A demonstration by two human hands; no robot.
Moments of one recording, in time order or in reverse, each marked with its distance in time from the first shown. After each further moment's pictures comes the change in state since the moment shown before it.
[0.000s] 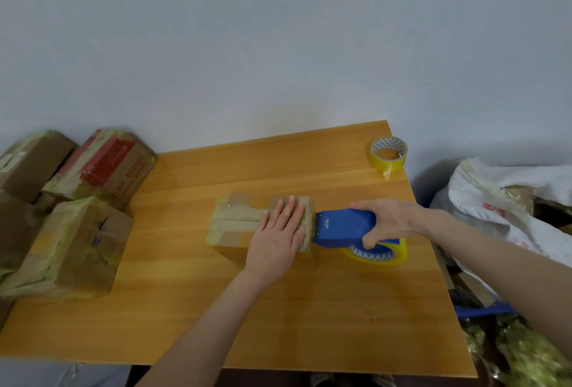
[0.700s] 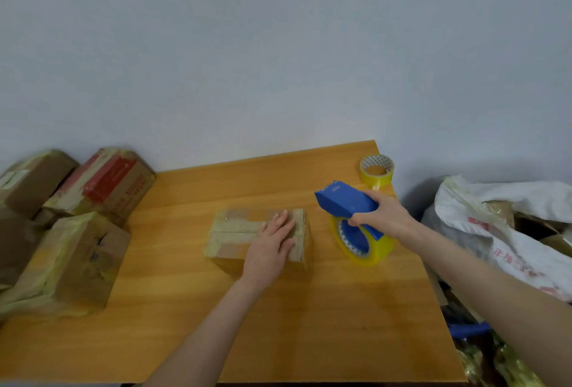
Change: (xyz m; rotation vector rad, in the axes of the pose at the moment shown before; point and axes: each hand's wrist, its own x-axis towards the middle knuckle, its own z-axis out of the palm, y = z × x) left_hand -0.005 0.000 -0.005 -0.302 0.137 -0.041; right_hand -0.021 -0.007 0.013 0.690 0.496 0.029
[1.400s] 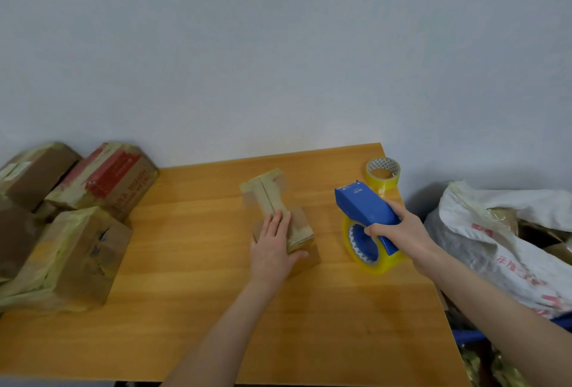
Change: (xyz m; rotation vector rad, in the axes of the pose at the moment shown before) left_hand 0.002 0.005 -0.001 0.173 -0.064 -0.226; right_hand -0.025 0.013 0.009 0.313 0.133 0.016
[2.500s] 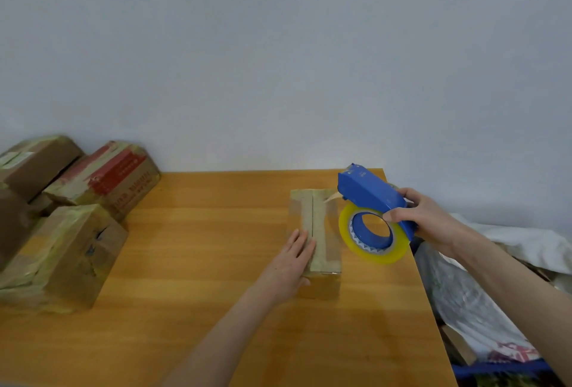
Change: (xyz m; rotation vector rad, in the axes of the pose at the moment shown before) left_hand 0.001 -0.003 -0.008 0.016 -0.261 0.369; right_hand 0.010 -0.075 -0.026 -0.019 -0.180 -0.025
